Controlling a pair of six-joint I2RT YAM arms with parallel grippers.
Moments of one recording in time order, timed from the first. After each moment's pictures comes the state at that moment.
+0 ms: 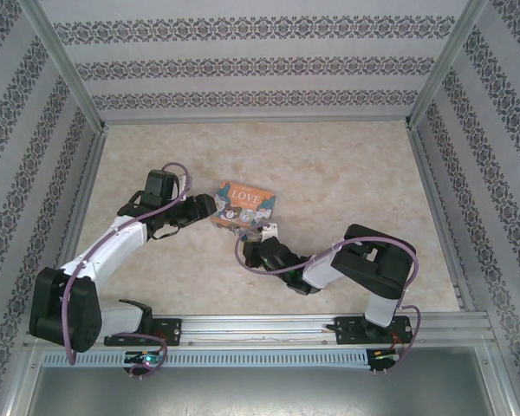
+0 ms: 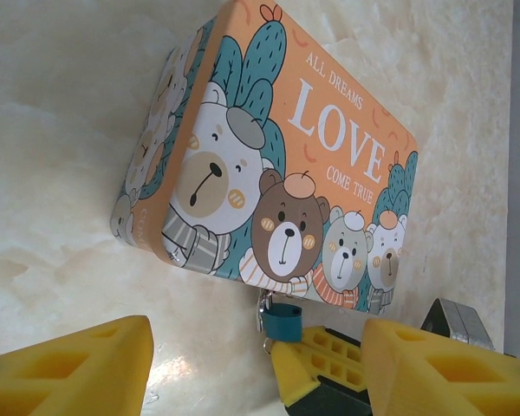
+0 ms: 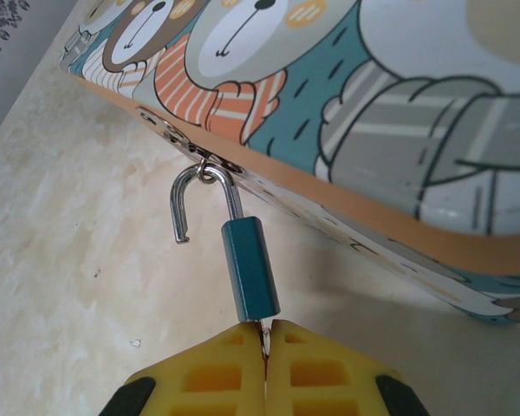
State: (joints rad) left arm -0.22 1.27 0.80 -0.39 0.45 -0.62; right arm 1.04 1.79 0.52 0.76 0.24 0.82
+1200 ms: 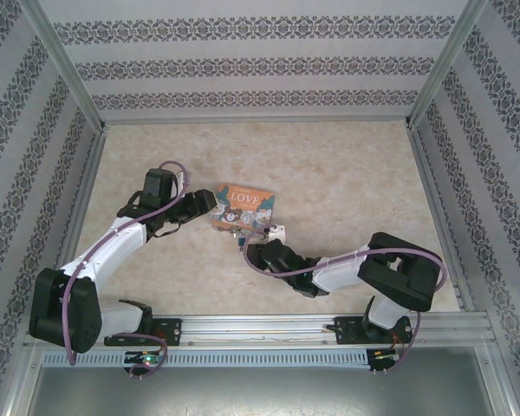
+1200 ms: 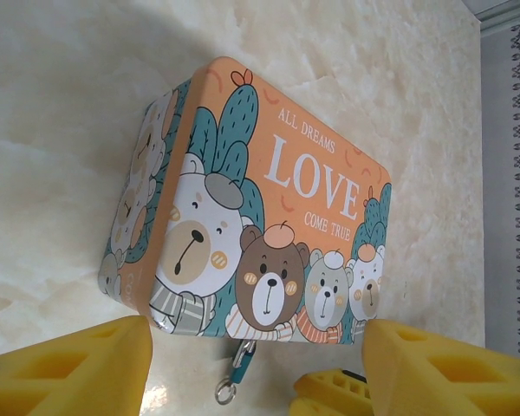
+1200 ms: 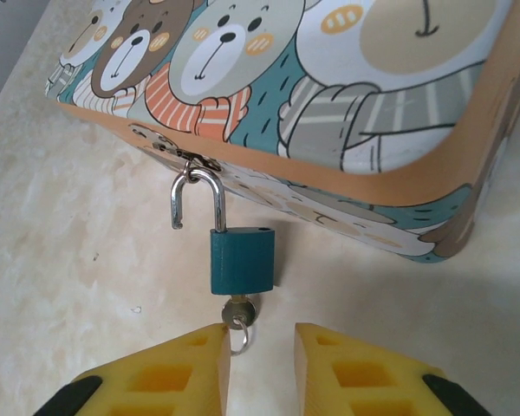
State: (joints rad) left arm -0.21 1.26 0.79 -0.30 0.44 -0.66; right arm 1.07 1.61 0.48 0.53 0.30 0.88
